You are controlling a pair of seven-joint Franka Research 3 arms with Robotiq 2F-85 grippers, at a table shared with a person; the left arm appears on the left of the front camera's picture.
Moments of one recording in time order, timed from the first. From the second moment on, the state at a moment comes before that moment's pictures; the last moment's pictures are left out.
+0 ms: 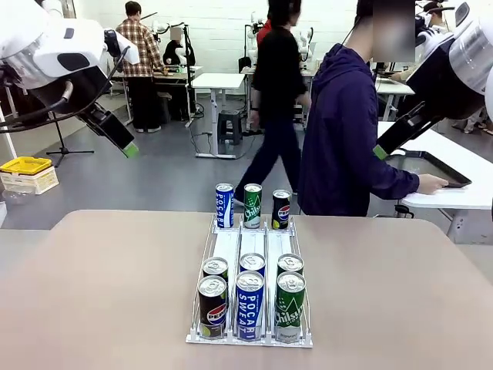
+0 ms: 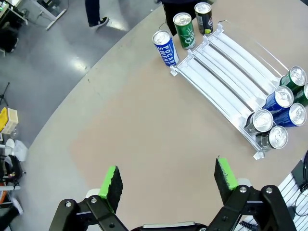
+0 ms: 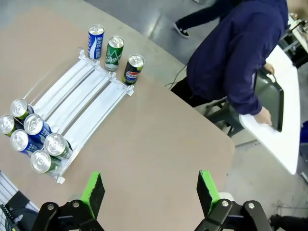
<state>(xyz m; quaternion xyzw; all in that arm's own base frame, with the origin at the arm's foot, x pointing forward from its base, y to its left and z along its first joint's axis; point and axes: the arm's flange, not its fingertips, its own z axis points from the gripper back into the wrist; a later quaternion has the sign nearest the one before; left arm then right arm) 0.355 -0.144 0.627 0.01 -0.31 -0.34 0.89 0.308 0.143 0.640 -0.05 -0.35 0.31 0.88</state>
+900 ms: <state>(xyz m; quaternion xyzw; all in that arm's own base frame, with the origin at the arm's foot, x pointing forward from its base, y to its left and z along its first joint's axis) 0.335 0.015 0.674 -0.27 -0.30 -0.33 0.85 0.288 -0.044 0.657 0.20 -0.39 0.24 0.87</state>
